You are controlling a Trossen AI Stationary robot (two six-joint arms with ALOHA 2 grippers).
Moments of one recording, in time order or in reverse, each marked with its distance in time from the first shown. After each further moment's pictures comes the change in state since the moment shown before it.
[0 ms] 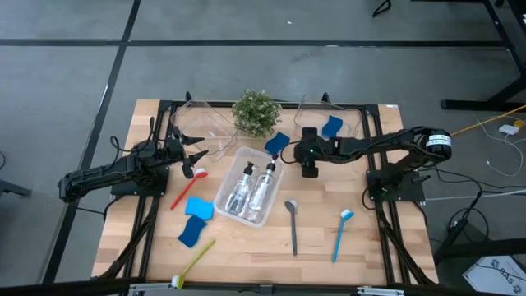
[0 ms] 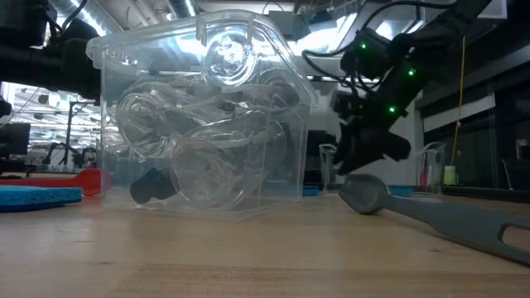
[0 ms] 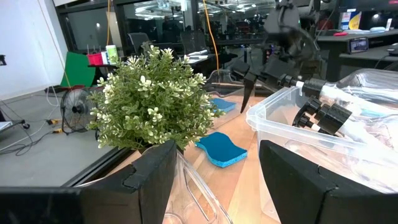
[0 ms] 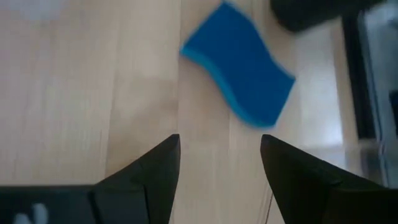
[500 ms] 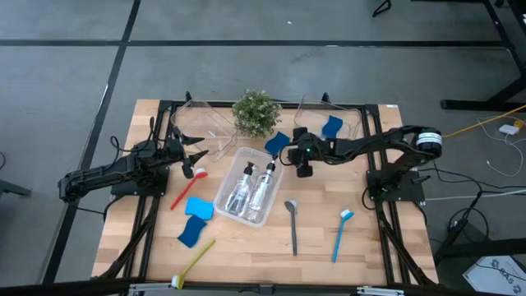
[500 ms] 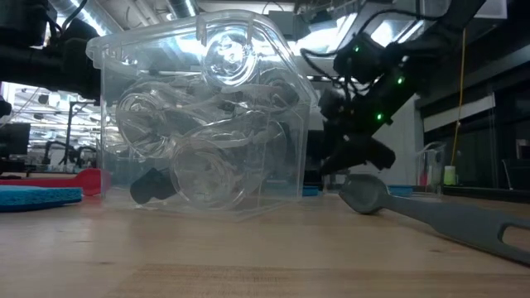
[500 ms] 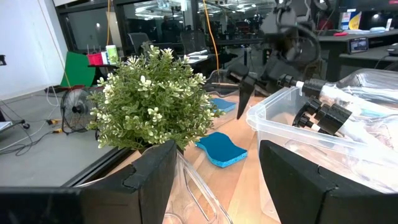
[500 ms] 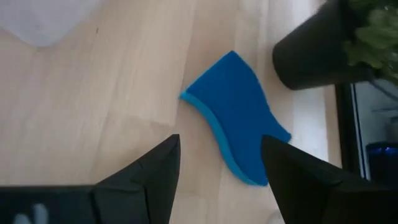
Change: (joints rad) left arm 0.000 0.000 0.000 0.000 0.000 0.000; right arm -0.010 0.096 0.000 0.215 -0.057 -0.190
